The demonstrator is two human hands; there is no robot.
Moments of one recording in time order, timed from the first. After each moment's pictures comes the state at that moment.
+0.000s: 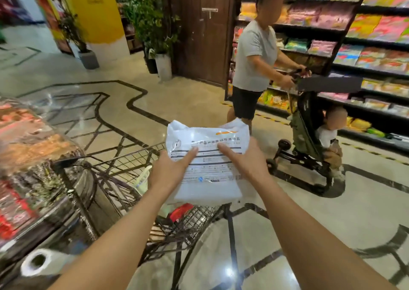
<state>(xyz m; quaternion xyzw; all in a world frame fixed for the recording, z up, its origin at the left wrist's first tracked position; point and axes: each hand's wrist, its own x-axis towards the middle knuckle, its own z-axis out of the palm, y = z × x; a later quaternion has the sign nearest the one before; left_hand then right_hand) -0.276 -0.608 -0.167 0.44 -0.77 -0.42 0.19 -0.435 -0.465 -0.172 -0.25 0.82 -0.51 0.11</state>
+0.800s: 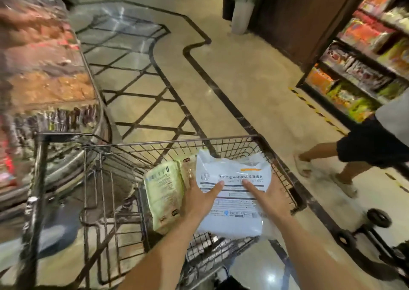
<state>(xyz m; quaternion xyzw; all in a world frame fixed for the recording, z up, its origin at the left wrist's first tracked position) -0.441 -0.776 -0.397 0.61 -0.56 -0.55 0.12 -0.622 -0.687 -0.338 -0.30 0.83 -0.34 0.32</state>
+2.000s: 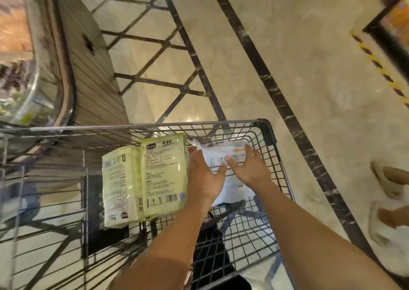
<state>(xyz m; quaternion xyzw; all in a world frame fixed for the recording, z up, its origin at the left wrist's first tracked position) -0.647 -0.839 -0.478 0.70 -0.56 -0.44 0.07 -0.797 -0.832 -0.516 -0.42 0.82 -0.01 0.39</state>
